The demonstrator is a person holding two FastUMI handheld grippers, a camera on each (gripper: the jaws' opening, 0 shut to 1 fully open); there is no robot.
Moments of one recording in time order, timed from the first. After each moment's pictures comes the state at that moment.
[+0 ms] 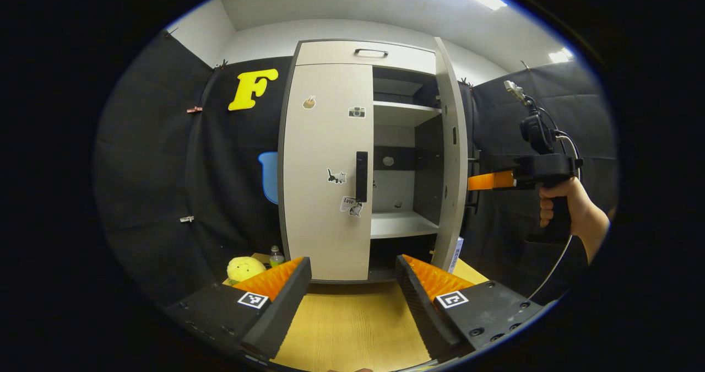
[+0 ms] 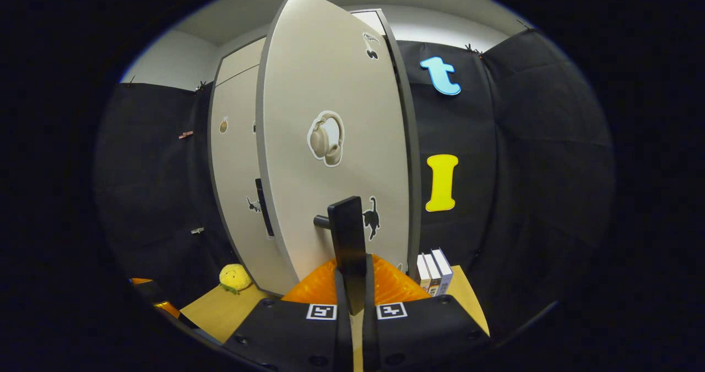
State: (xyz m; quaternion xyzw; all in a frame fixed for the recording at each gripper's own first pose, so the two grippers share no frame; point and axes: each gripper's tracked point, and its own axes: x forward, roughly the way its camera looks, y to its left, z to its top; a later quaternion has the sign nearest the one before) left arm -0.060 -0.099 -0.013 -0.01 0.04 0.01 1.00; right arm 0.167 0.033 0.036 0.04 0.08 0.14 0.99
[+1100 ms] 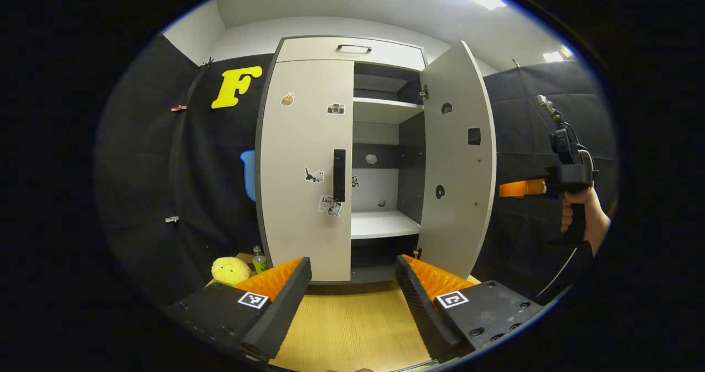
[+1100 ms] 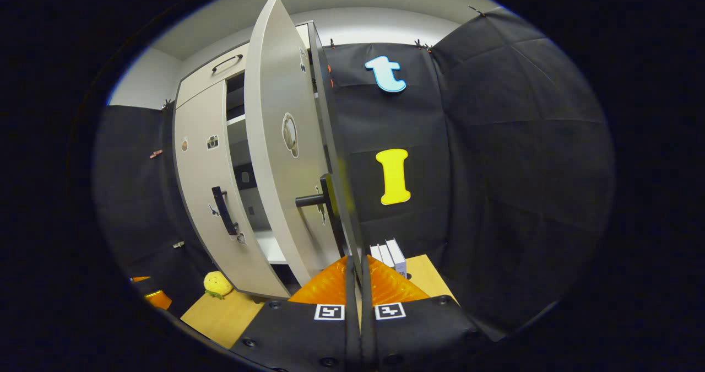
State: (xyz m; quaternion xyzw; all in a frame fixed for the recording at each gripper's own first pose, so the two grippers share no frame) left arm -0.037 -0.127 -0.009 -0.01 0.05 -0.03 1.00; right arm 0.134 -0.081 0.020 0.08 0.09 0.05 0.99
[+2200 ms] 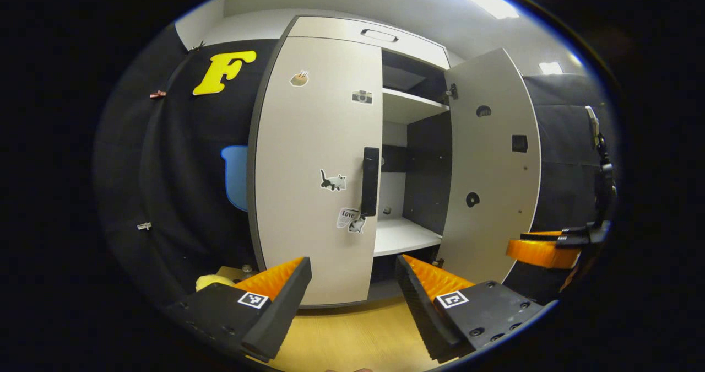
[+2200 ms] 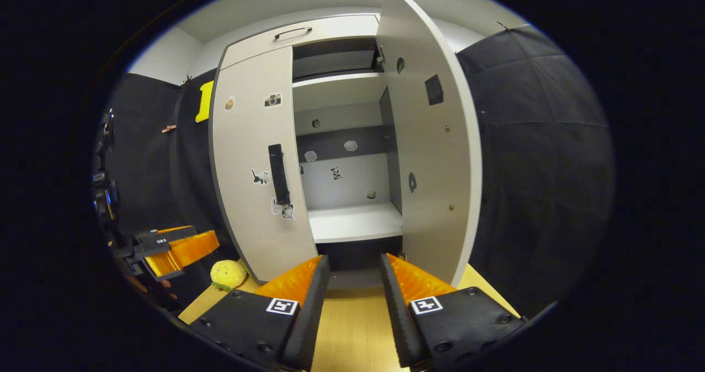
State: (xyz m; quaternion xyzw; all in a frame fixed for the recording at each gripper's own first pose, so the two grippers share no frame) left arm 0.082 -0.028 -0.007 -0.03 0.03 -0.10 0.99; right arm 0.100 0.100 -0.051 0.06 0.09 0.05 0.99
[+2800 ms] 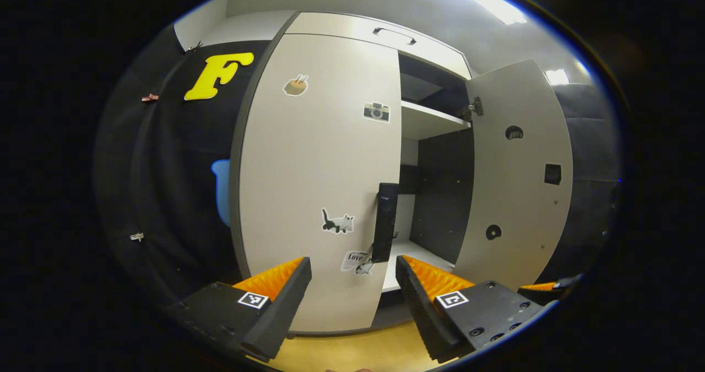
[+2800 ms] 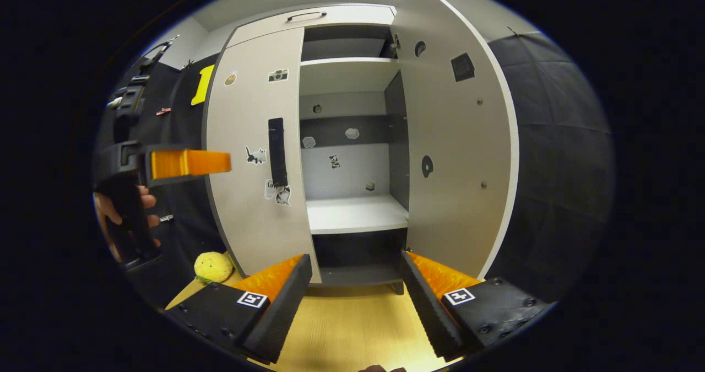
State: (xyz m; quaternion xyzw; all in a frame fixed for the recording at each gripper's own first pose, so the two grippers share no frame) left arm 0.178 -0.043 0.046 -0.04 0.01 -0.09 0.99; right arm 0.115 0.120 -0.089 0.03 0.09 0.05 0.99
